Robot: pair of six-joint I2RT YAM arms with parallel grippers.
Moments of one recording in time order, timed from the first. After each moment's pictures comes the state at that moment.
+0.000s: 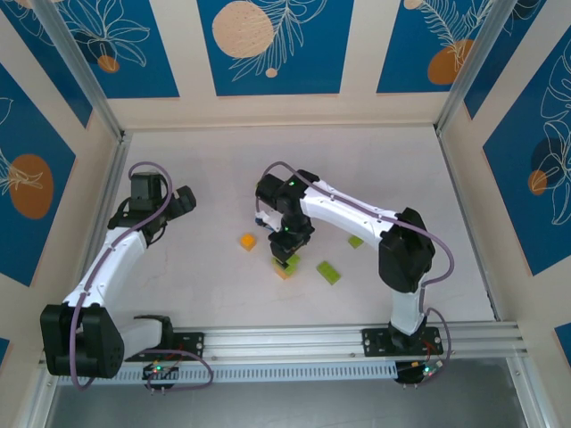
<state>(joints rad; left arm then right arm) -0.05 1.18 0.86 -0.48 -0.07 -0.44 0.86 1.89 1.65 -1.35 -0.20 0.04</state>
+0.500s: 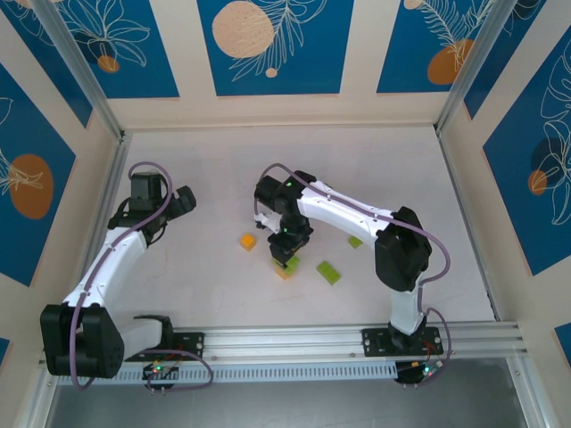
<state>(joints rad) -0.05 1.18 0.86 -0.48 -0.07 -0.44 0.87 1.91 1.65 -1.36 -0.21 0.01</state>
